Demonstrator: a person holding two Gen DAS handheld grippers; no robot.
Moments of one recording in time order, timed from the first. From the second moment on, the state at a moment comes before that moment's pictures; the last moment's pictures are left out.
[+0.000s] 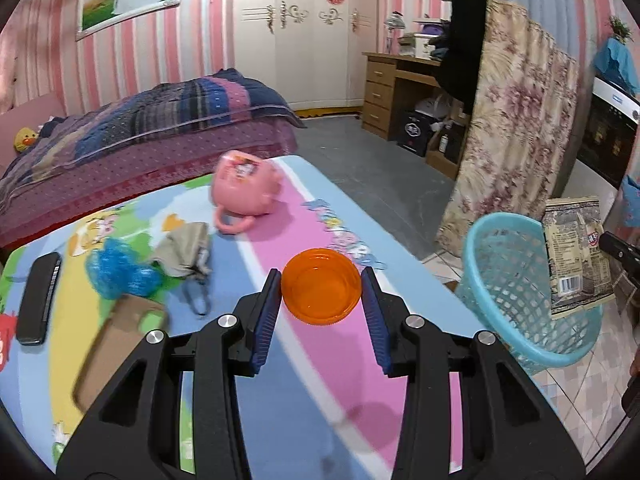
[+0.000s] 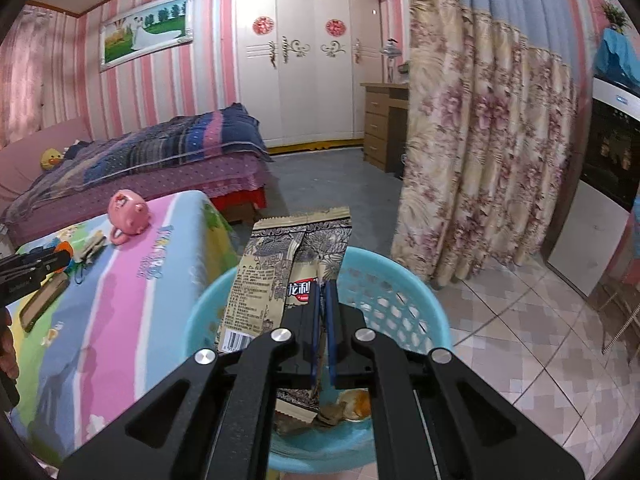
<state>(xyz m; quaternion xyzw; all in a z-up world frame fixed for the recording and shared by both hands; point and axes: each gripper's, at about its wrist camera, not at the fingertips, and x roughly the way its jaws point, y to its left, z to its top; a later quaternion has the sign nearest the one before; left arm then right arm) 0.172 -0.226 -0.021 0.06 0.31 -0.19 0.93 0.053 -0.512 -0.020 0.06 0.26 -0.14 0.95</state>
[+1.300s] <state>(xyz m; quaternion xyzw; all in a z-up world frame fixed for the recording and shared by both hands) 0.154 -0.372 -0.028 0.12 0.27 -0.26 0.92 0.034 -0.568 -0.048 0.08 0.27 -0.21 0.94</state>
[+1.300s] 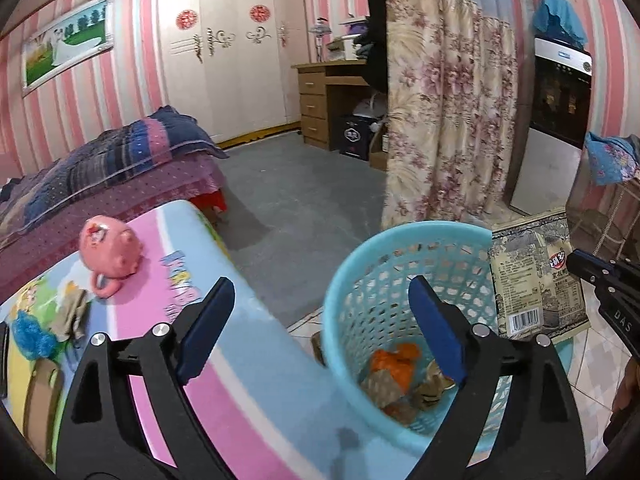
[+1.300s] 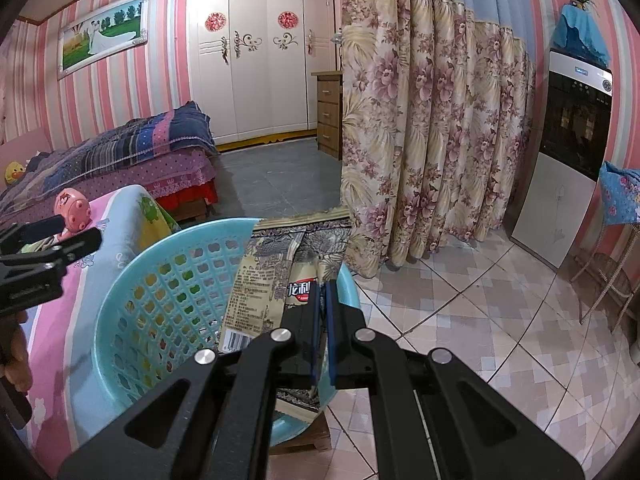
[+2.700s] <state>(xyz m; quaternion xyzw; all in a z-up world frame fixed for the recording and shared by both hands) 0.200 -0.103 0.026 0.03 0.26 -0.06 0.96 0.139 -0.370 0.003 0.01 0.23 -0.10 0.97</state>
